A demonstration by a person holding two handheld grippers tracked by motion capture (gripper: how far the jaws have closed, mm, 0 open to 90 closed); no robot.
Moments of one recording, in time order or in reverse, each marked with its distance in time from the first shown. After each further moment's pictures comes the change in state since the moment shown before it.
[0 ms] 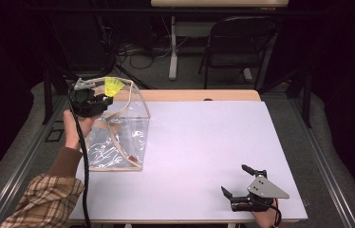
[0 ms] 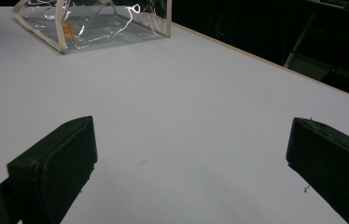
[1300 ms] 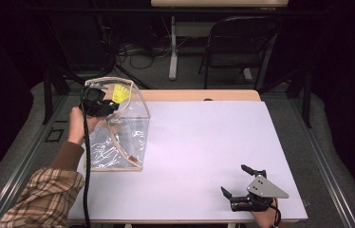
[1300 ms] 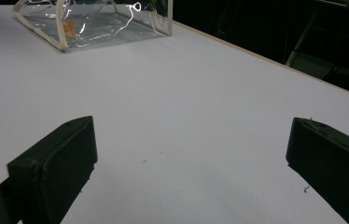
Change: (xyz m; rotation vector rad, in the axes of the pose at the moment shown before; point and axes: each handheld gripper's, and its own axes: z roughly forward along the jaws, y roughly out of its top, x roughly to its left) left arm 0.000 0.001 0.033 0.184 -0.032 0.087; right arm 0.000 0.000 0.001 0.007 0.004 0.000
